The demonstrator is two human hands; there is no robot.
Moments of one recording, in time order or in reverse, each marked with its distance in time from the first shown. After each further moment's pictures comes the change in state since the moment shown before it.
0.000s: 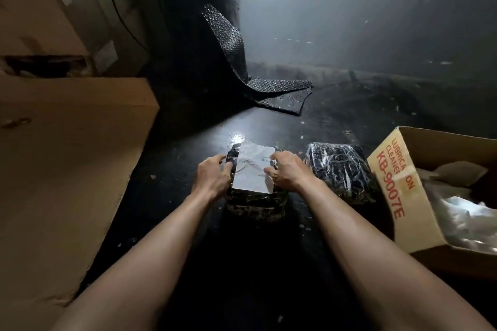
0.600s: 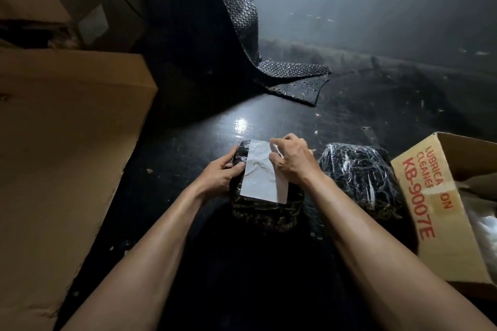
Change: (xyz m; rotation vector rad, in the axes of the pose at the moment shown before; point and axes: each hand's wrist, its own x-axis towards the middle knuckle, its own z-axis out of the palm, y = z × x) left_hand 0.043 -0.030 0.010 -0.700 -0.448 -0.154; right_hand 0.059 -0.005 0.013 0.101 0.088 -0.049
